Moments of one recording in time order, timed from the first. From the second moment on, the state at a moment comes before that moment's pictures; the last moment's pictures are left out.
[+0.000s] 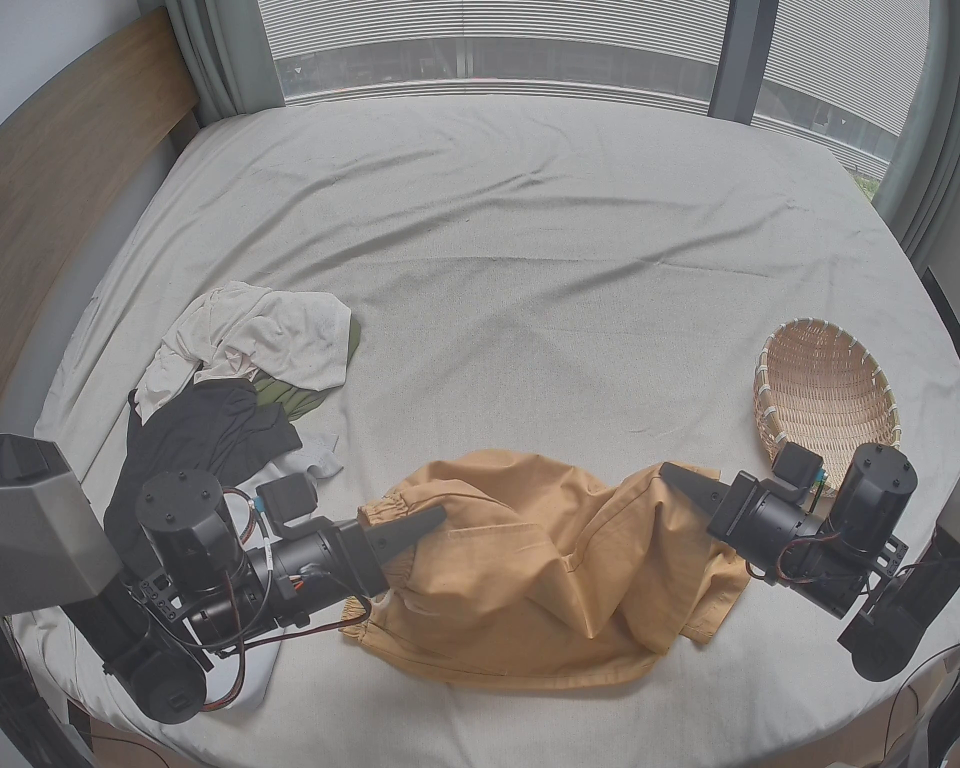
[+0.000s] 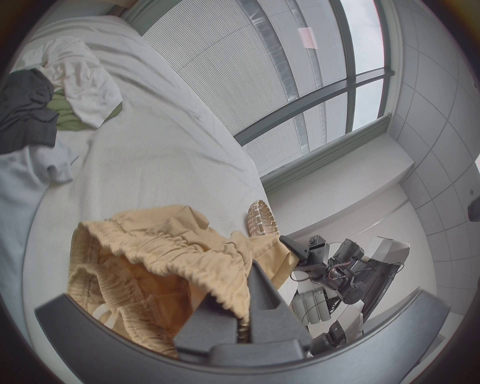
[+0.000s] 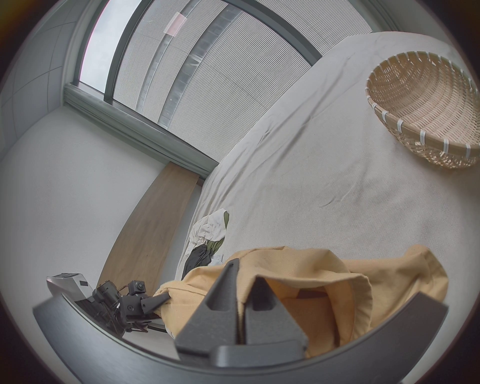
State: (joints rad) left arm -0.53 1.94 -0.33 -1.55 -0.38 -0.69; right arm 0.48 1.85 -0.27 -1.53 0.16 0.73
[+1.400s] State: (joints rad) left arm -0.37 1.85 -0.41 -1.55 -0.36 -0.61; right arm 0.32 1.71 -0.44 -1.36 0.25 0.58
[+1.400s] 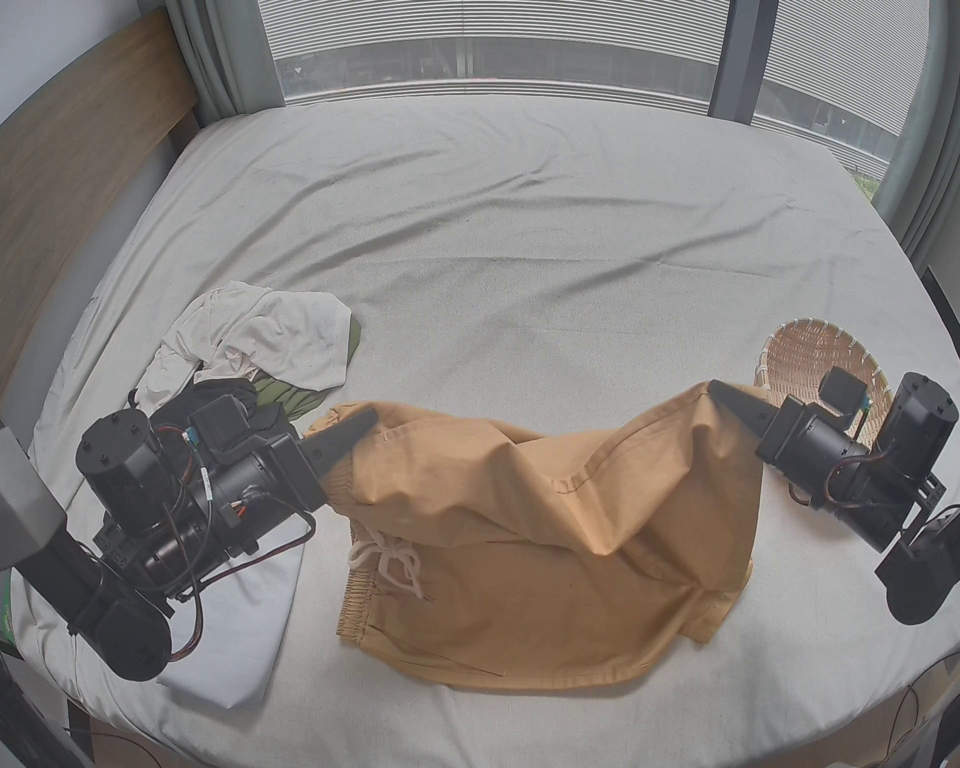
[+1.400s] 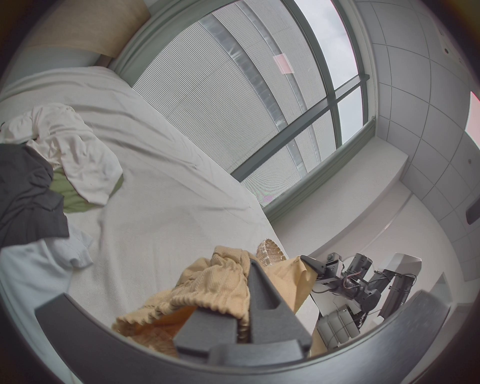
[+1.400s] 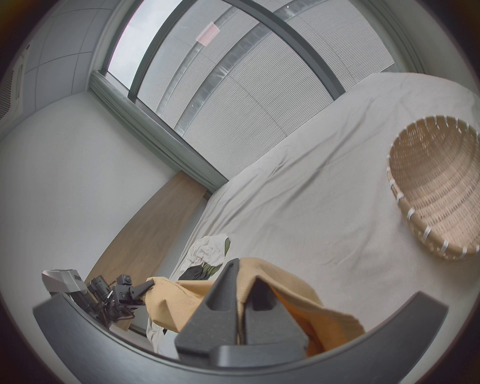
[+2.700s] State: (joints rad) left arm -0.29 1.84 -0.46 -1.55 -0.37 -0.61; right arm 0.14 1.66 -0.49 -1.36 0.35 0.58
